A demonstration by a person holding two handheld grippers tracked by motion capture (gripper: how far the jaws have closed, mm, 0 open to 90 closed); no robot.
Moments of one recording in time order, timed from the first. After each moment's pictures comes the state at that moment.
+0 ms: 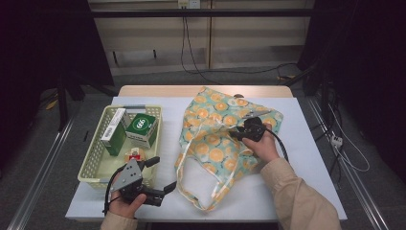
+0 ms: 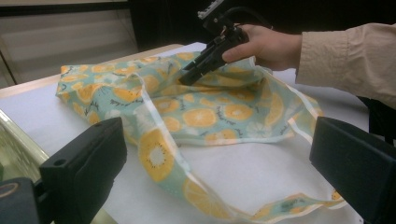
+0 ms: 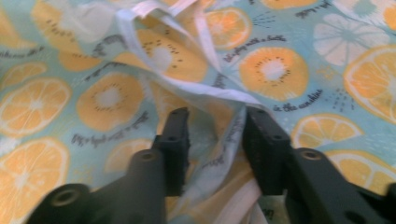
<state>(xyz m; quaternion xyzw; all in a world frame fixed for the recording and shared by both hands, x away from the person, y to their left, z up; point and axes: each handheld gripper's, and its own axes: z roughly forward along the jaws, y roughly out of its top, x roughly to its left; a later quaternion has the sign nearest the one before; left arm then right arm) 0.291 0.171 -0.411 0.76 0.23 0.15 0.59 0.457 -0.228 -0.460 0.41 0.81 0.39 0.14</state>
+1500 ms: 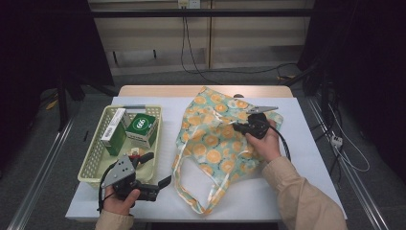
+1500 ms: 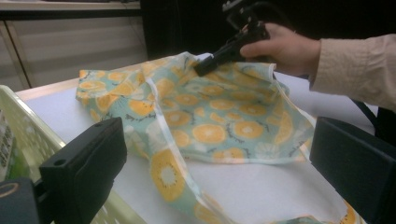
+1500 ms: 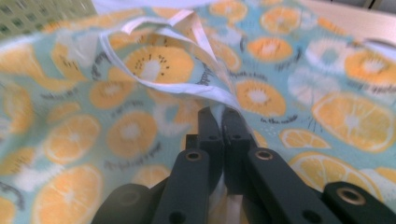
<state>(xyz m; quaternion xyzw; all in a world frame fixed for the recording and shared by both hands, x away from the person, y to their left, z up) 0.295 0.183 -0.397 0.74 0.25 0.15 0.60 0.447 -0.231 -0.420 0.44 0.77 0.44 0.15</state>
